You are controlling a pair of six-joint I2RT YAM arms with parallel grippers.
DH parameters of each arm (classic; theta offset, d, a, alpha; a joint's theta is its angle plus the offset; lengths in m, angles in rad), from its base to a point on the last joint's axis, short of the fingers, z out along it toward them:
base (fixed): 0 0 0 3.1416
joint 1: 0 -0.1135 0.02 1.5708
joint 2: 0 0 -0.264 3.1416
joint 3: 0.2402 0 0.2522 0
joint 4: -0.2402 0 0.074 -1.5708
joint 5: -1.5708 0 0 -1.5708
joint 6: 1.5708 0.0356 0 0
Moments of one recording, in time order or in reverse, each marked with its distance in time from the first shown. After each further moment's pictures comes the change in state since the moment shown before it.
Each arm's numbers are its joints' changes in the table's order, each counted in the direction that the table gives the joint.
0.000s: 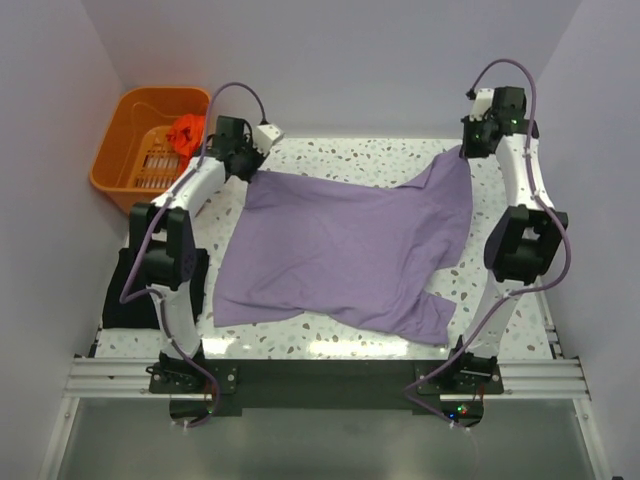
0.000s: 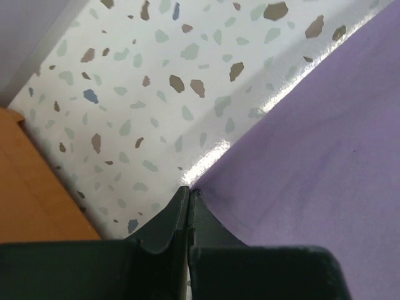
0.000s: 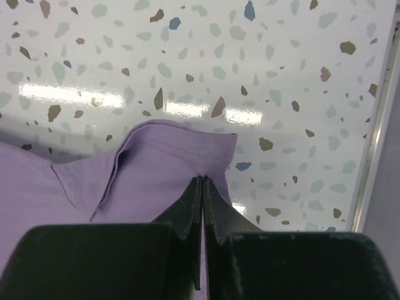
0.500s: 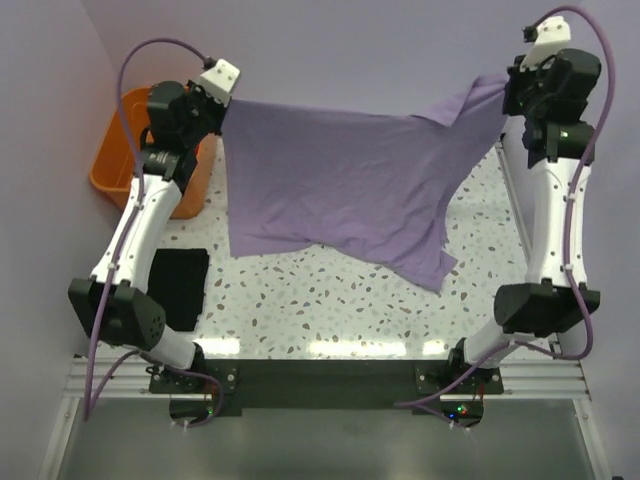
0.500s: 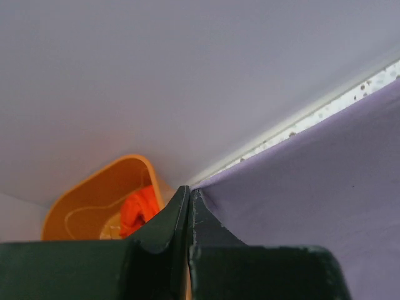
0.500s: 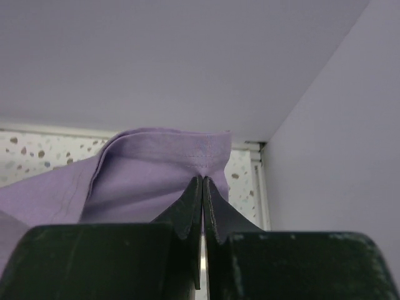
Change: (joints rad) left arm -0.051 -0.447 -0.048 0.258 -0.008 -0.109; right arm 0.000 -0.425 0.000 0.181 -0.072 0.007
